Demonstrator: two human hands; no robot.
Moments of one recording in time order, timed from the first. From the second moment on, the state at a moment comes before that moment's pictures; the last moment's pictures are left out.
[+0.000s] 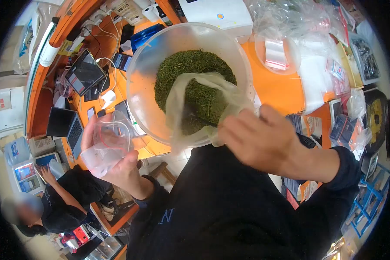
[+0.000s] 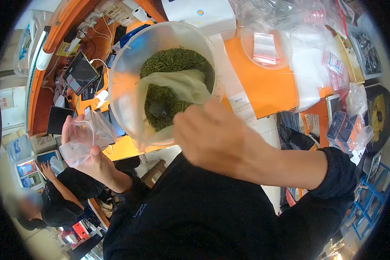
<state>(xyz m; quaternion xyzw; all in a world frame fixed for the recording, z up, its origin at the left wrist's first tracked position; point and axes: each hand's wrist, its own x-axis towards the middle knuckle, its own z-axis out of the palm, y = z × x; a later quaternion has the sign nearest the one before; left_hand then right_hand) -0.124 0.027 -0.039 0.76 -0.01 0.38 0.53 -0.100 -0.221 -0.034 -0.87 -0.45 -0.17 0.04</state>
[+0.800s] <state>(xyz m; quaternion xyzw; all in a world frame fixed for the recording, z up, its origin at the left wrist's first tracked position) -0.126 0.023 -0.038 0.76 -0.01 0.34 0.55 -0.103 -0.281 -0.034 -0.88 -0.10 0.12 0.45</state>
